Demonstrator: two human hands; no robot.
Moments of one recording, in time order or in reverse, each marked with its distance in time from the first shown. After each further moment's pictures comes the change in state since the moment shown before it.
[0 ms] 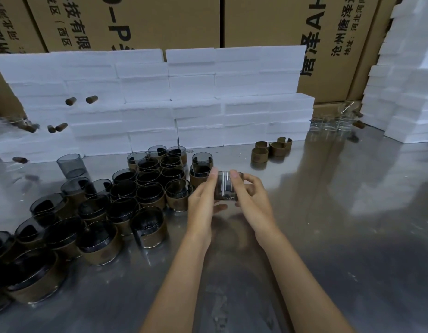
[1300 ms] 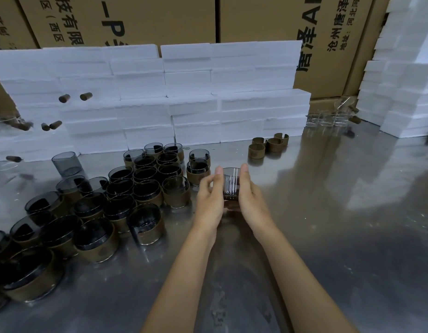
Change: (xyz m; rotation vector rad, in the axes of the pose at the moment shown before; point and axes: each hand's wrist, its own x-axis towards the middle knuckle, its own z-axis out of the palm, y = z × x) left_hand -0.007 -0.004 0.016 0.165 0.028 0.030; right_hand -0.003 -0.002 0.001 -0.130 -0.014 0.057
